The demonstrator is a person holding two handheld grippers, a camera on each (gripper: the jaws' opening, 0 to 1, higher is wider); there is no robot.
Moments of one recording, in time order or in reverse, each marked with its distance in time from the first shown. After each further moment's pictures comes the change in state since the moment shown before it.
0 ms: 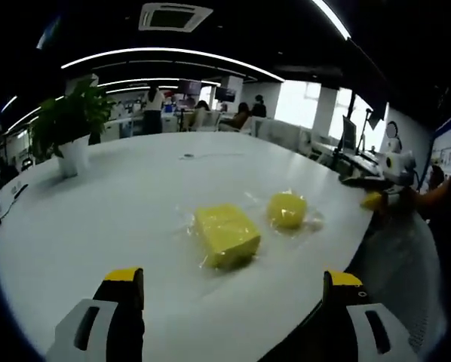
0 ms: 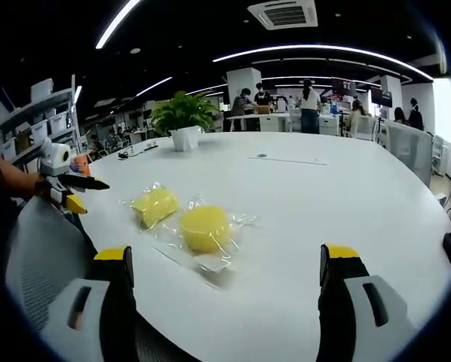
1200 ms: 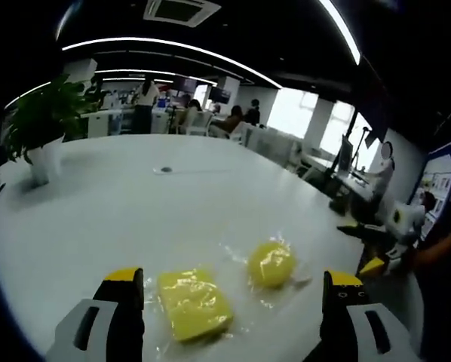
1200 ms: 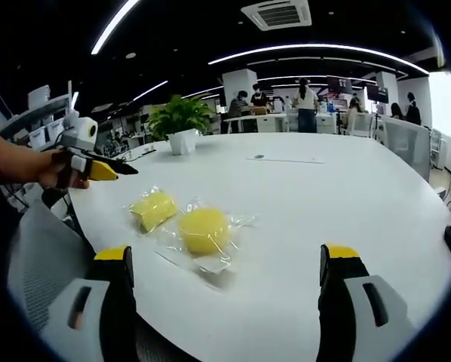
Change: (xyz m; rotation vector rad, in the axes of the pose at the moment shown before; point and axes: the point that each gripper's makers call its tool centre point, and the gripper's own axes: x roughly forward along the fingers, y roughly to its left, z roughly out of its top) left arm 0.071 -0.025 0.089 -0.100 -0.044 -0.084; right arm -0.001 -0.001 0.001 0.031 -0.014 -0.007
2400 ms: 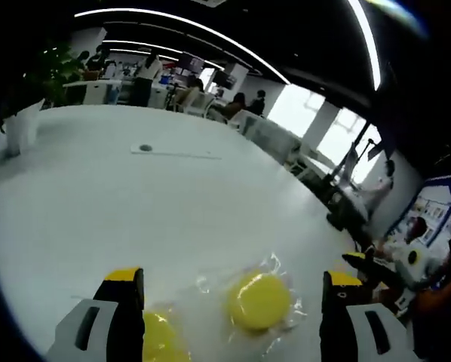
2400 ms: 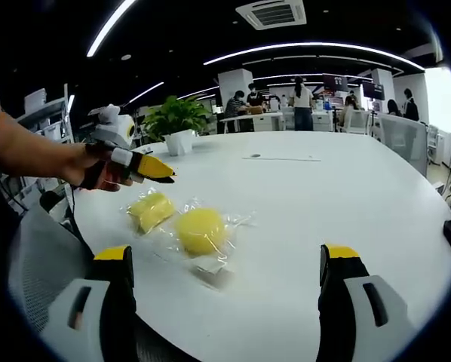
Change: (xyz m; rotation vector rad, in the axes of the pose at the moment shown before) left arm 0.094 -0.014 0.009 -0.214 0.077 -0.071; right arm 0.000 -0.006 -0.001 0.025 0.000 -0.018
